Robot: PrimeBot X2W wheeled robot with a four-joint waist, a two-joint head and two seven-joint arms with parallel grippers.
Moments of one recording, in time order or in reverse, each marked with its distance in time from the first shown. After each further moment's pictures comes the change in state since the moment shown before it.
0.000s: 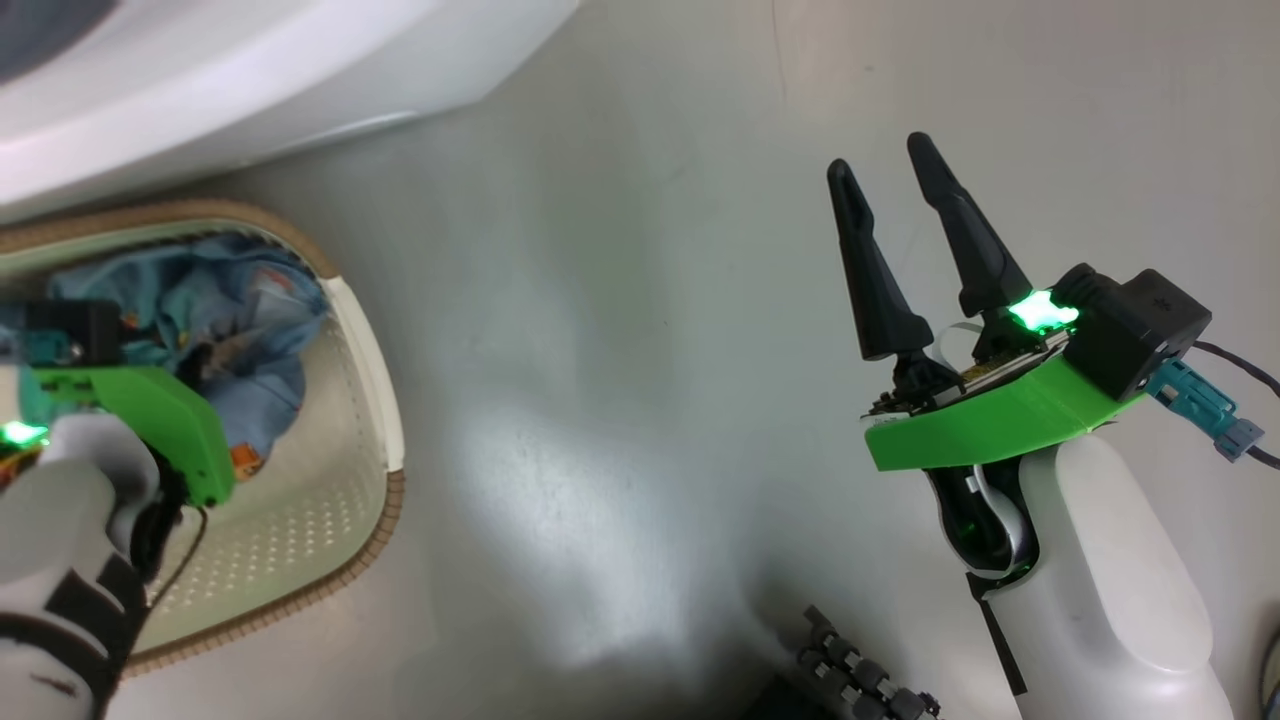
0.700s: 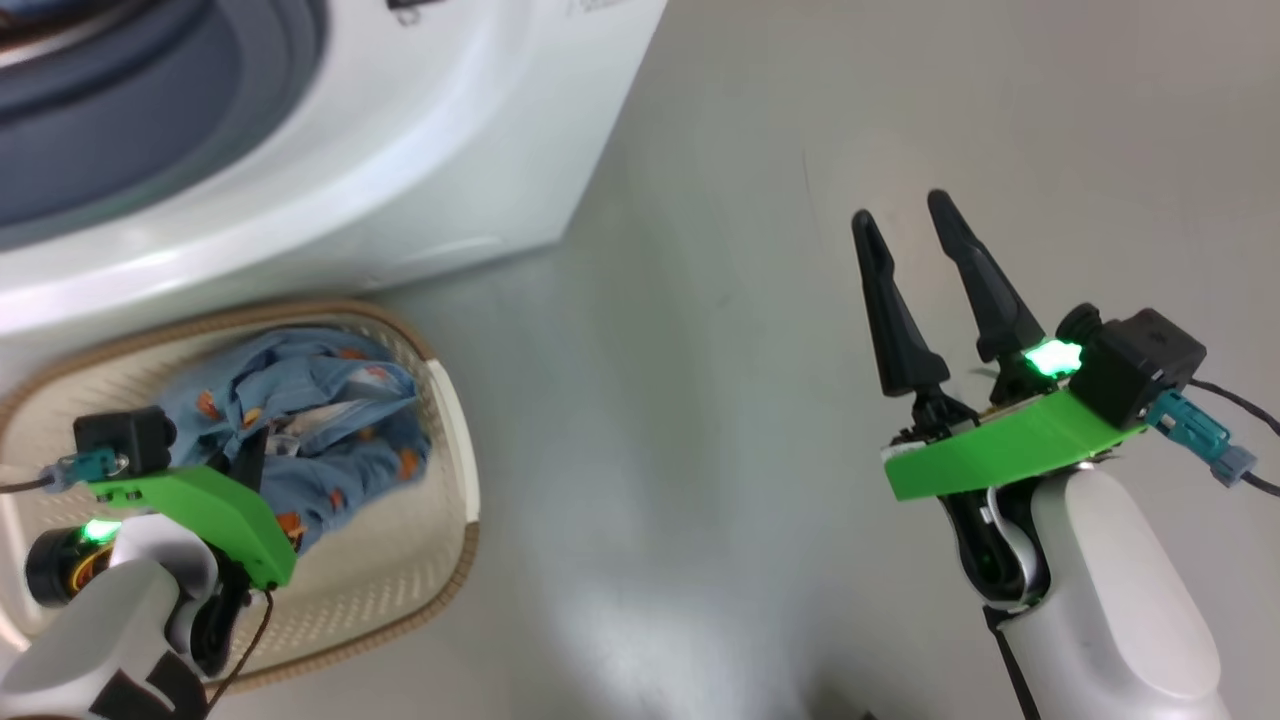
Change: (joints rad) left arm 0.216 0.006 0.041 -0.190 -0.103 0.000 -0.138; right arm 0.052 -0.006 -0.032 0.043 0.000 0.000 0.000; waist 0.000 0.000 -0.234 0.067
